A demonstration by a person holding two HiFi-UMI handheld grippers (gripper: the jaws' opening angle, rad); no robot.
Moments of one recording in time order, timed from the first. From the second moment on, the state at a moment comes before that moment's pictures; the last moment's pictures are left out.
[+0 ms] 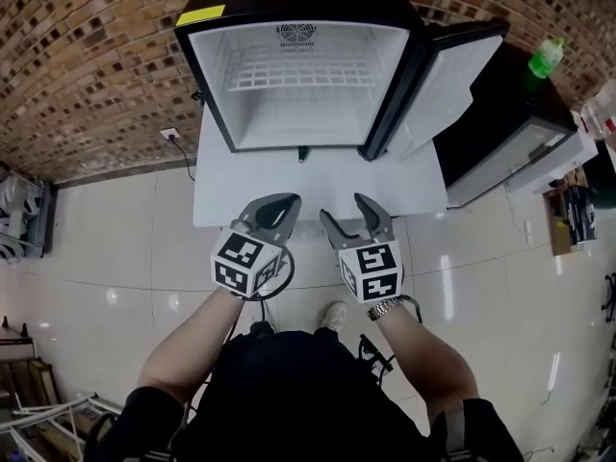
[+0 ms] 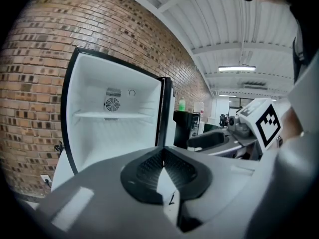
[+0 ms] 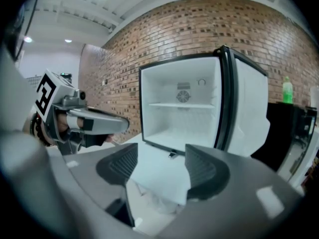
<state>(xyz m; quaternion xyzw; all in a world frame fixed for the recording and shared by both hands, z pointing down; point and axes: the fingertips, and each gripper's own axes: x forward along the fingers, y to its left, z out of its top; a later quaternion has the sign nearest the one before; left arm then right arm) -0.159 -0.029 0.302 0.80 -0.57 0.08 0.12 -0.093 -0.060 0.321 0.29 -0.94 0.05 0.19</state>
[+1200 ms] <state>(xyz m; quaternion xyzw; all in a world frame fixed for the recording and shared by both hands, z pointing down) -0.184 -0.020 0.230 0.81 -0.59 0.05 0.05 -0.134 -0.044 0.221 0.28 -0.95 -0.03 0.11</state>
